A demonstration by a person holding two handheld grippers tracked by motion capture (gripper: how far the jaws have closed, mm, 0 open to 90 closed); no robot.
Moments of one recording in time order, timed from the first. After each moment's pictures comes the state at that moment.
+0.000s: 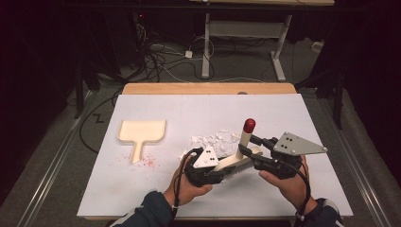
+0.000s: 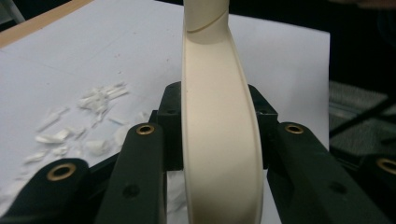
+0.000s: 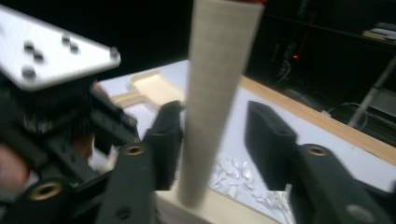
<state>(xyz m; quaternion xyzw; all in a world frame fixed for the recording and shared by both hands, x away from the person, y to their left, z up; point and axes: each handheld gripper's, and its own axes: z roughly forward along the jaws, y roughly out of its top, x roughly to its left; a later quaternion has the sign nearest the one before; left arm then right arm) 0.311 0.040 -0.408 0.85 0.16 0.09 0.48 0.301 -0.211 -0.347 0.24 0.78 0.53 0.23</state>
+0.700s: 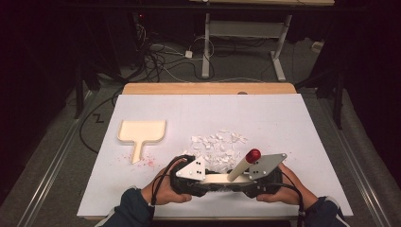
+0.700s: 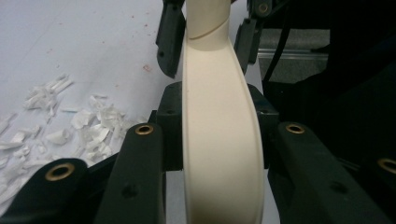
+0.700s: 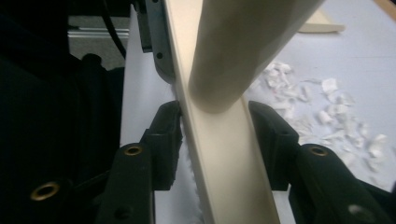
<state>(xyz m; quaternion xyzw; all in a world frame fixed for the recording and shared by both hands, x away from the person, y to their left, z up) 0.300 0.068 -0.402 0.89 0.03 0.04 0.46 0.303 -0.186 -0.398 0.03 0.90 0.42 0.08</state>
